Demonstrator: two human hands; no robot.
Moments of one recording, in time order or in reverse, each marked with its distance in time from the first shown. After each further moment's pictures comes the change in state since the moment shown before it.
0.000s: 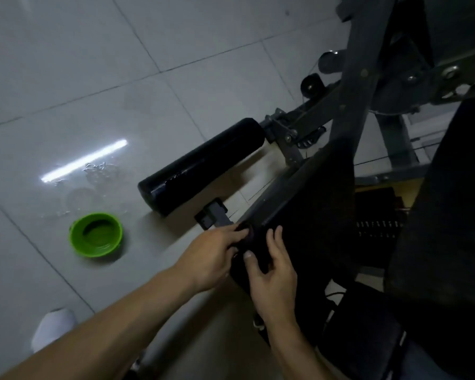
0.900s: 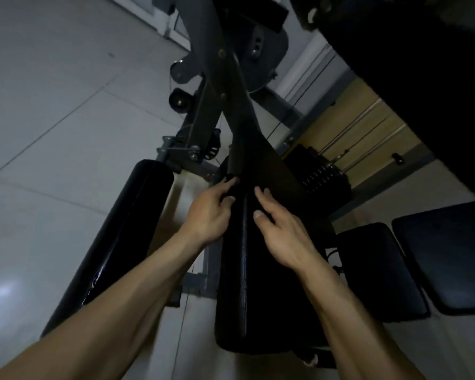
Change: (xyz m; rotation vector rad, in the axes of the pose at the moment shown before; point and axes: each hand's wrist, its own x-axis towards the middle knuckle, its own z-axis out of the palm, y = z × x) left_hand 0.229 -0.025 0.028 -0.156 -0.146 0.394; right_hand 0.117 0.009 -0.024 -0.088 0.239 0.188
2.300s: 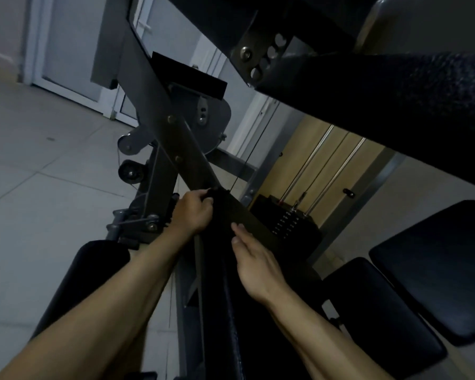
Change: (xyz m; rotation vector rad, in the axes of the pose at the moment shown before) left_hand 0.168 -0.015 0.023 0.052 0.038 0.009; right_hand 0.073 0.009 0.015 0.148 0.251 0.046
